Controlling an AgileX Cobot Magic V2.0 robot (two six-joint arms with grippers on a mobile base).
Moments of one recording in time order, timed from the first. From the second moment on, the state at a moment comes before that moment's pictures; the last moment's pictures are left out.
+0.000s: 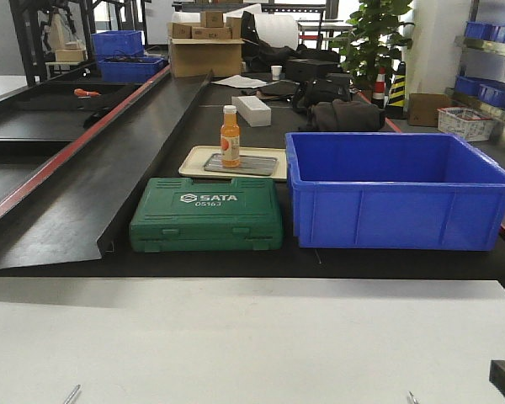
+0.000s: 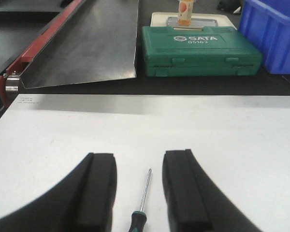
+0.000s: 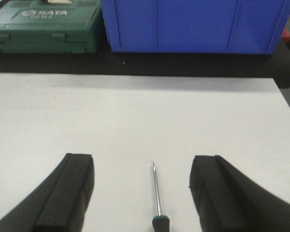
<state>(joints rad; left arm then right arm) -0.01 0.61 -0.44 -0.13 0.21 0.07 0.10 0.80 -0.48 -0.23 0.15 0.29</state>
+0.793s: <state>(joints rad) -0.01 1.50 -0.86 -0.12 0.53 0.28 0.10 1.45 -0.77 -0.17 0.59 0.18</state>
